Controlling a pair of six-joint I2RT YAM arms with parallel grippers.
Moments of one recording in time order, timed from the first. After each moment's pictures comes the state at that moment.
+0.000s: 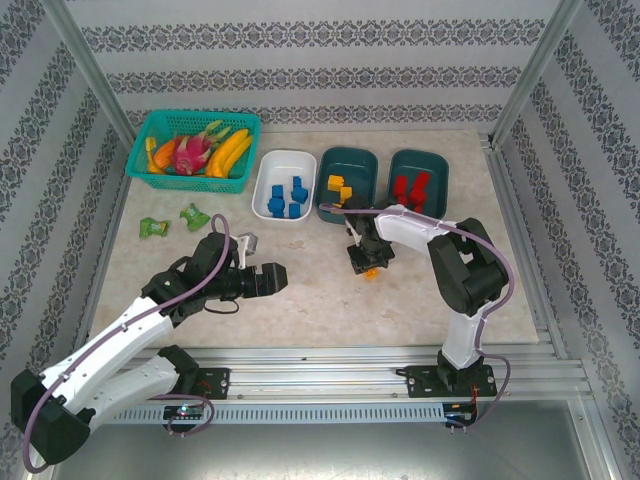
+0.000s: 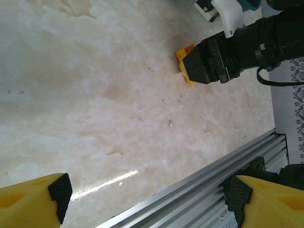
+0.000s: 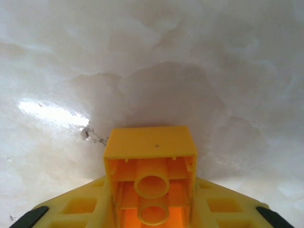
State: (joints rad) left arm -0.60 0.89 0.72 -0.60 0.26 -0.75; right arm 0.53 1.88 1.23 -0.89 0.00 0.24
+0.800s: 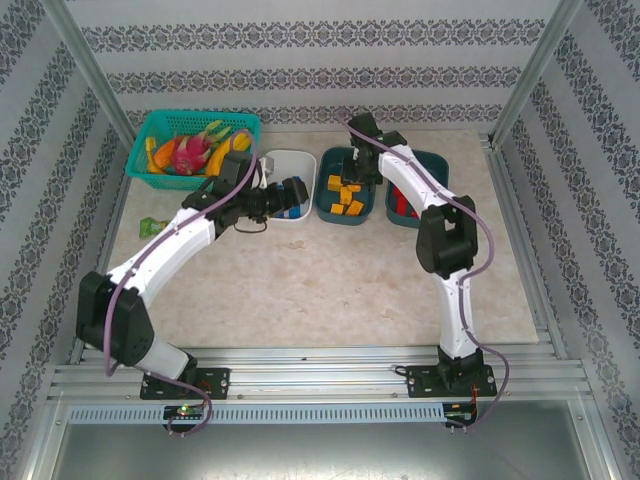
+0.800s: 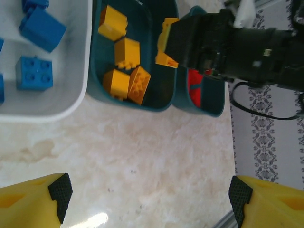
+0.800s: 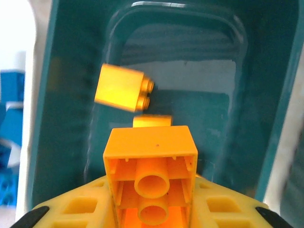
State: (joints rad) left arm -0.39 1.53 1.29 -0.44 0.38 -0.75; right arm 0.34 2.29 2.12 -0.94 -0.04 0.41
